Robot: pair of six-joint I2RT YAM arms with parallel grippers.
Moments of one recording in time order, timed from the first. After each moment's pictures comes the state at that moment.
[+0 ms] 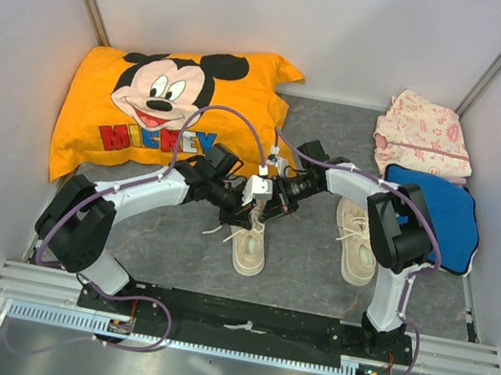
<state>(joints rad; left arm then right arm) -0.62 1.53 0.94 -0.37 0.74 0.53 0.49 1.98 1.30 -0.56 -0.97 0.02</state>
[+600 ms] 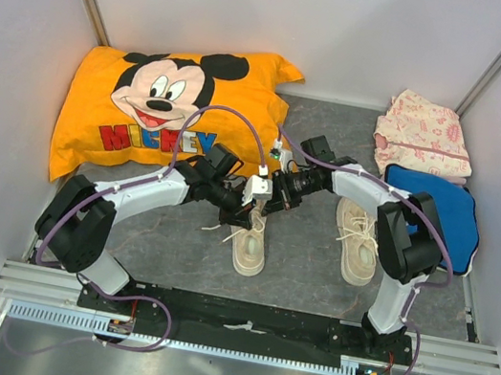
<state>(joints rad) -0.62 1.53 0.94 -0.37 0.74 0.53 0.49 1.89 1.28 -0.52 -0.88 0.01</state>
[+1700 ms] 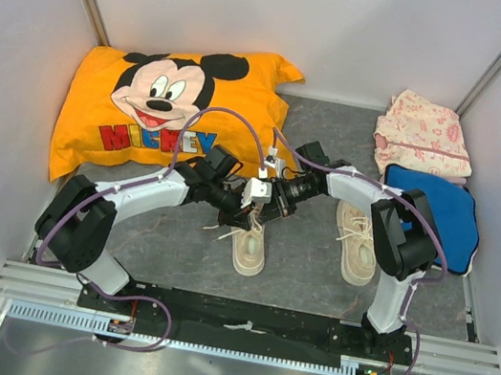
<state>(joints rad) -0.62 1.53 0.93 -0.37 0.73 0.56 0.52 1.91 1.25 -0.54 -1.00 -0.01</state>
